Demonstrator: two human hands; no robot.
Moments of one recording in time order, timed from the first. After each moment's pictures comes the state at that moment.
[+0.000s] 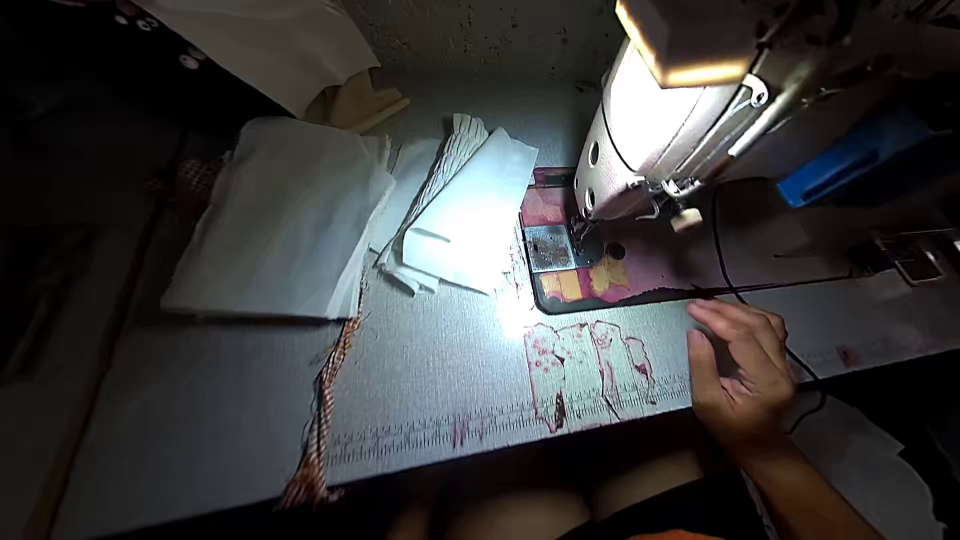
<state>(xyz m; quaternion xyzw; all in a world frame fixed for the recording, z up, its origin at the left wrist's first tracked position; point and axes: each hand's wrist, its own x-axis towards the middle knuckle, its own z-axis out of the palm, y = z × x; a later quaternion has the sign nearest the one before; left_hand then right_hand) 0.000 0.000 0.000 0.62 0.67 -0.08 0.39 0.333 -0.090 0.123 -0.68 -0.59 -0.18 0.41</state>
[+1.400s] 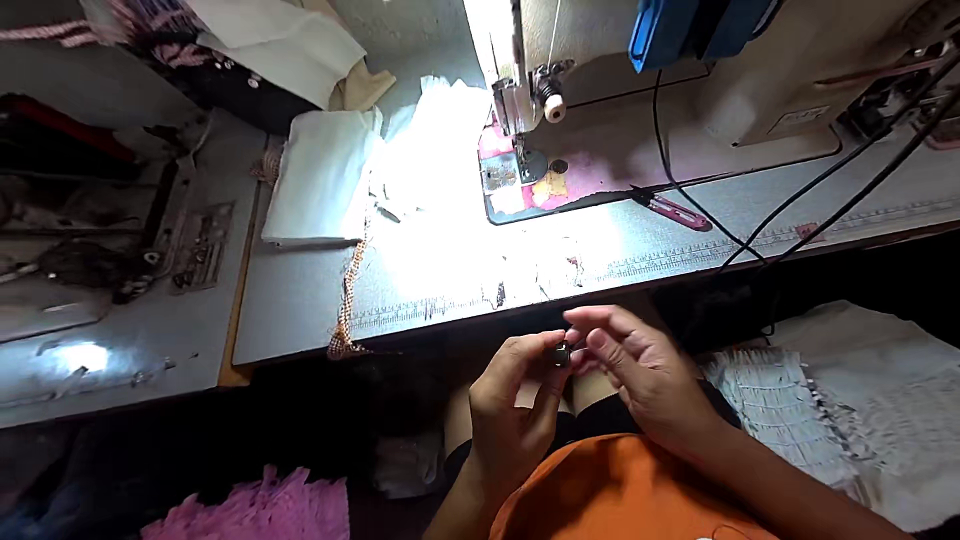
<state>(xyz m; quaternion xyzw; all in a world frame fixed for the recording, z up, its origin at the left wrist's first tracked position) 0.106 -0.124 0.141 0.75 0.22 0.45 0.44 0.265 -0.192 0.152 -0.47 -0.35 0.49 0.64</state>
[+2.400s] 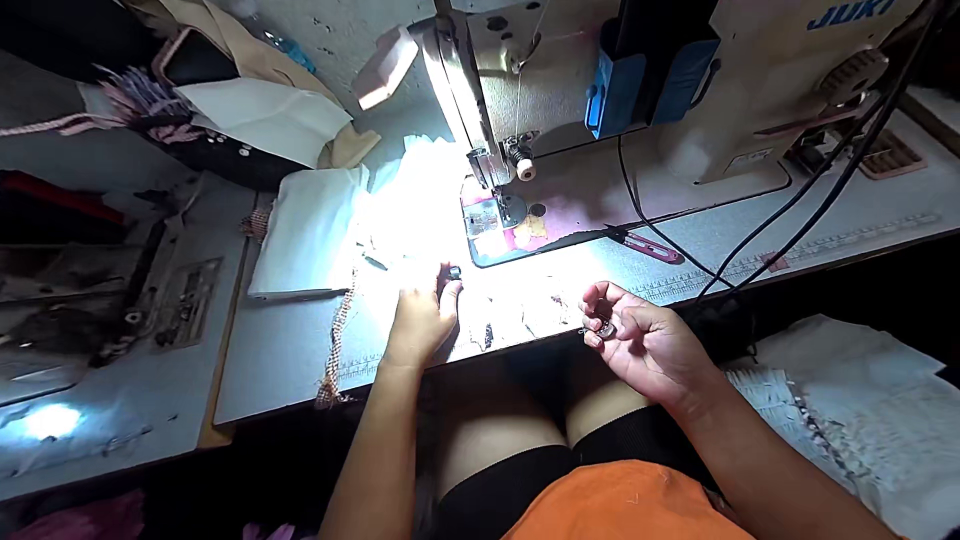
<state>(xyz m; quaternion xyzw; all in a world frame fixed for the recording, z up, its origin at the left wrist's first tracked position) 0.100 0.057 0.133 0.89 0.35 0.24 0.18 0.317 -0.148 0.156 -0.34 -0.12 0.61 0.70</state>
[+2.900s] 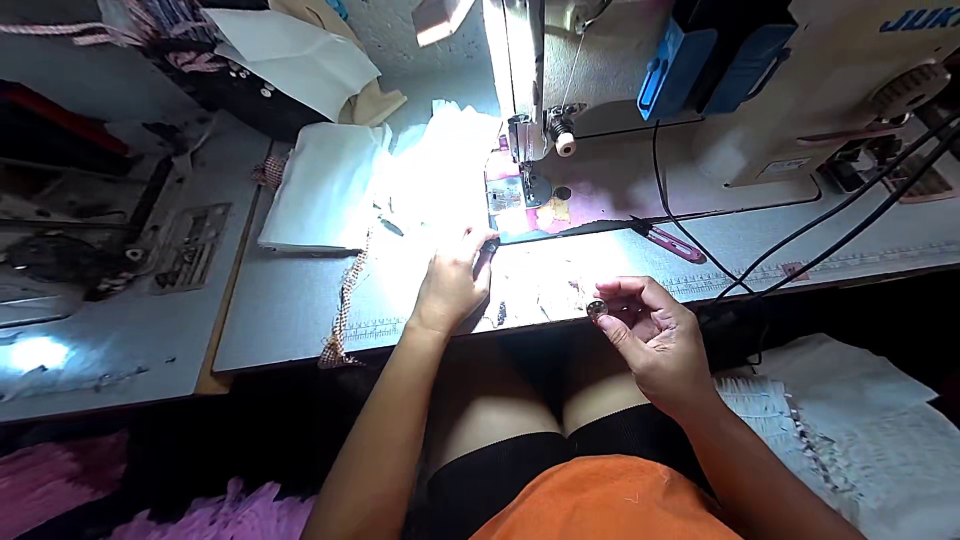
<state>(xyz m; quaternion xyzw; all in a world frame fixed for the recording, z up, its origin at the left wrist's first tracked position) 0.116 0.060 0.125 0.91 0.29 0.27 0.15 0.298 -0.157 0.145 -0.55 -0.47 0.26 0.64</state>
